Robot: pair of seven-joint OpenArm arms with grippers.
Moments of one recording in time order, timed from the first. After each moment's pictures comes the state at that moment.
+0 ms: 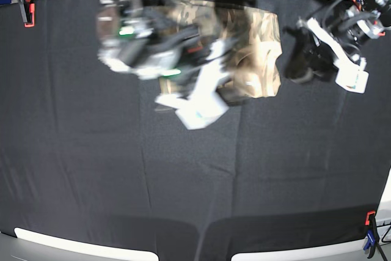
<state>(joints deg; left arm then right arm) 25.5 -10.5 -21.2 119.0 -53.8 -38.0 53.4 -8.0 -1.6 -10.0 118.2 23.6 35.9 -56.3</state>
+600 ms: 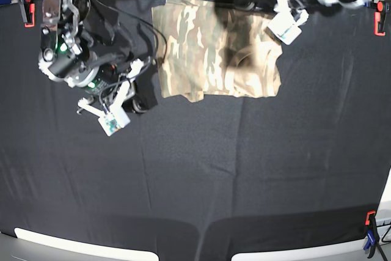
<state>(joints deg) 35.0 -10.5 -1.6 118.4 -41.7 -39.6 57.9 -7.3 13.5 3.8 111.0 23.2 35.9 -52.2</state>
